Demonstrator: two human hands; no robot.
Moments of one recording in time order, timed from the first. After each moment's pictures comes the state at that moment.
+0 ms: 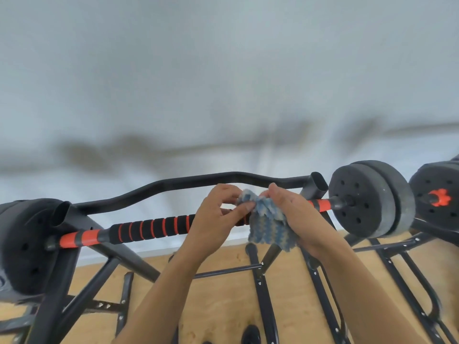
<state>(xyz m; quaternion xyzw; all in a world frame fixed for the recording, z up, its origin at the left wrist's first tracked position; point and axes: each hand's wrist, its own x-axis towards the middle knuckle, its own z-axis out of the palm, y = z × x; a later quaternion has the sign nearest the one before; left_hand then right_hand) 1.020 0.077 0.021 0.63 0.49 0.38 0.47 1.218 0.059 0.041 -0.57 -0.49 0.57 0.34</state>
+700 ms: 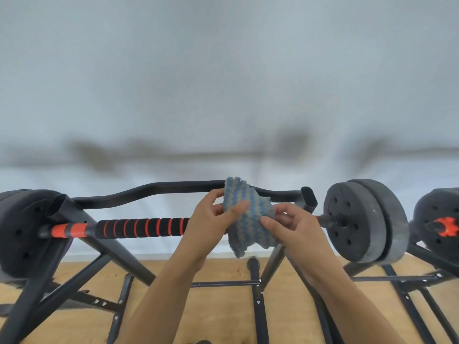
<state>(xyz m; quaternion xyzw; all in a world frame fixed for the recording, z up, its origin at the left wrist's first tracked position) 1.070 0.064 0.035 0.48 0.54 0.41 0.56 1.262 0.041 0.039 -0.54 -0.49 0.53 0.43</state>
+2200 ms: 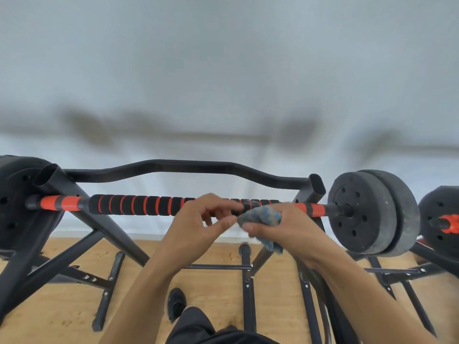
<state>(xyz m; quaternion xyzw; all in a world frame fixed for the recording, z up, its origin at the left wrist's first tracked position) 1.031 0.038 0.004 0.65 0.53 0.37 0.40 1.249 0.051 0.039 -0.53 -0.61 0.55 0.21</state>
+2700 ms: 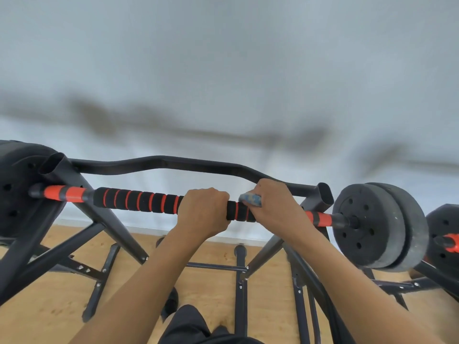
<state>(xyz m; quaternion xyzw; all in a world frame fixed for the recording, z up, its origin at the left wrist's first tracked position) 1.039 0.107 -0.039 0.78 0.63 0.01 0.00 1.220 0.122 -0.003 -0.56 -0.81 0.15 0.09</state>
